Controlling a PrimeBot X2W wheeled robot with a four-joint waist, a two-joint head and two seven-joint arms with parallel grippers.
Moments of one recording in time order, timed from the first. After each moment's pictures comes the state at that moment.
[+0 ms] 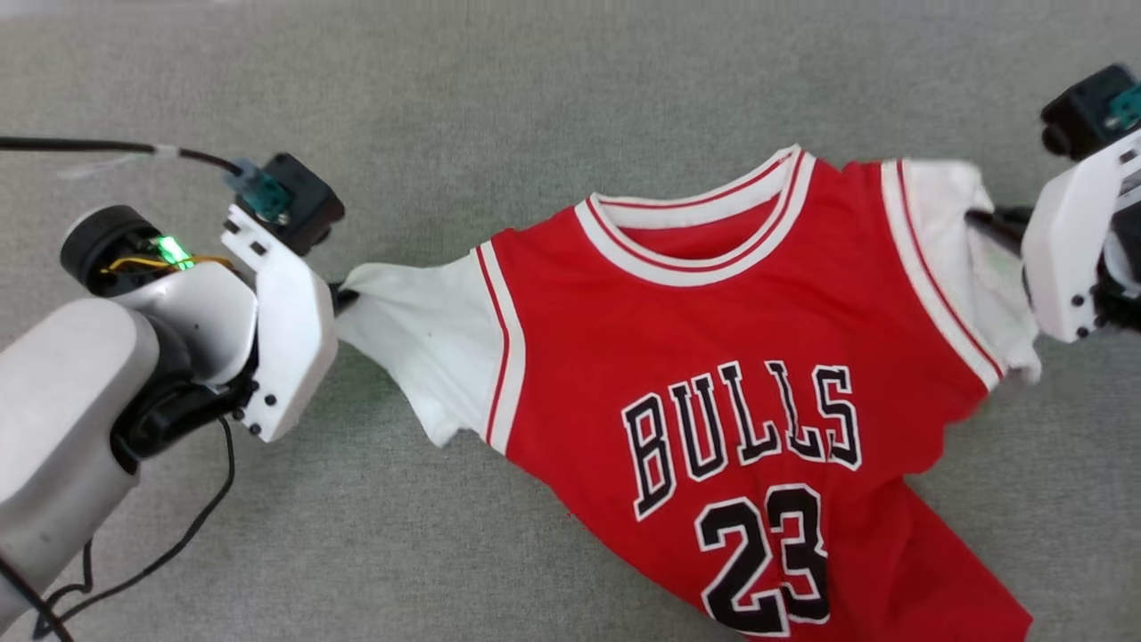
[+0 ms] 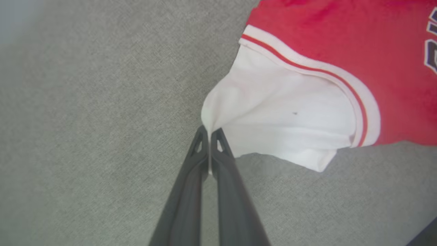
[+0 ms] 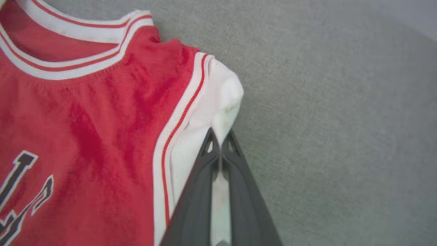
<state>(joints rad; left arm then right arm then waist) -0.87 0.83 -0.88 0.05 -0.88 -0.12 0.67 -1.01 -0.75 0.96 0.48 0.97 0.13 0.49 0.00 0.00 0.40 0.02</state>
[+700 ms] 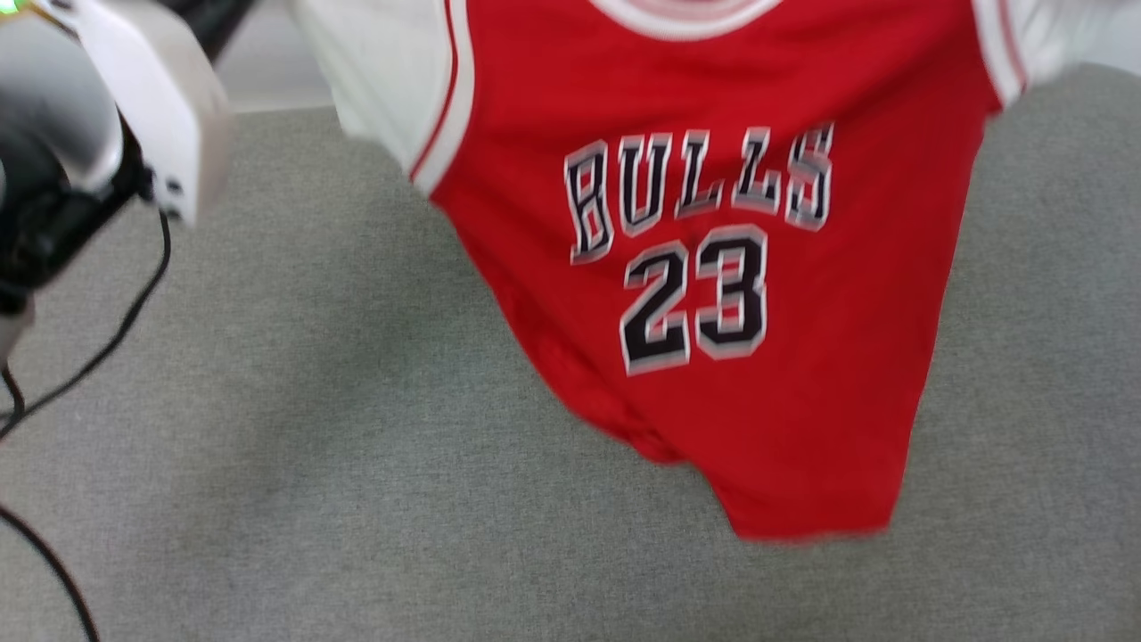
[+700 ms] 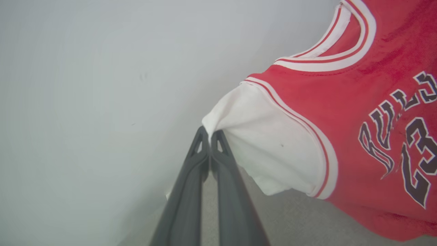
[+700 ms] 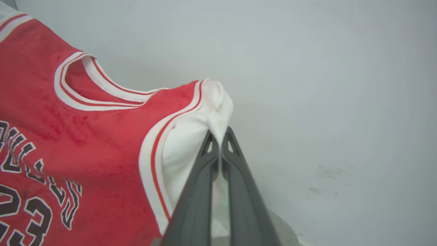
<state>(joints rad) -1.08 0.84 -0.70 0.01 -0.76 -0.05 0.44 -1.23 -0.82 0.86 0.35 0.84 0.13 0.19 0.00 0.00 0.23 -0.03</state>
